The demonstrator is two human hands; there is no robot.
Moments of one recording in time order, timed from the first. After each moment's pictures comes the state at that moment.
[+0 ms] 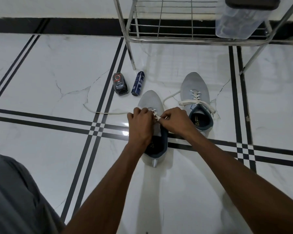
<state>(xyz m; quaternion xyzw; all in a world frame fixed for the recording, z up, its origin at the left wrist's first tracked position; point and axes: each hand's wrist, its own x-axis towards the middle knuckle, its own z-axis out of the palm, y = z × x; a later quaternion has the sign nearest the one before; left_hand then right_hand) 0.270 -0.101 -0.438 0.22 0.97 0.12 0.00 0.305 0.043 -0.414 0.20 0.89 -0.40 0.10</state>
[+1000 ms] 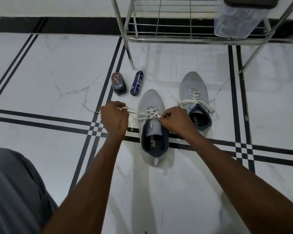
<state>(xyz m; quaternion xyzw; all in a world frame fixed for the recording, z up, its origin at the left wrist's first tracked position) 0.229 -0.147 -0.417 -0.05 0.93 0.35 -0.05 0.305 0.048 -0.417 0.21 0.89 -0.39 0.08</state>
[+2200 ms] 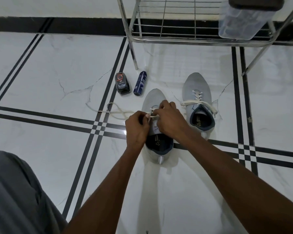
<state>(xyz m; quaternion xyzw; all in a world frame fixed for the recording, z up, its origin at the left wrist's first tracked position) 0.276 -0.118 -0.442 0.03 0.90 0.44 0.03 0.293 0.027 -0.429 0.03 0.97 -0.22 0.06</state>
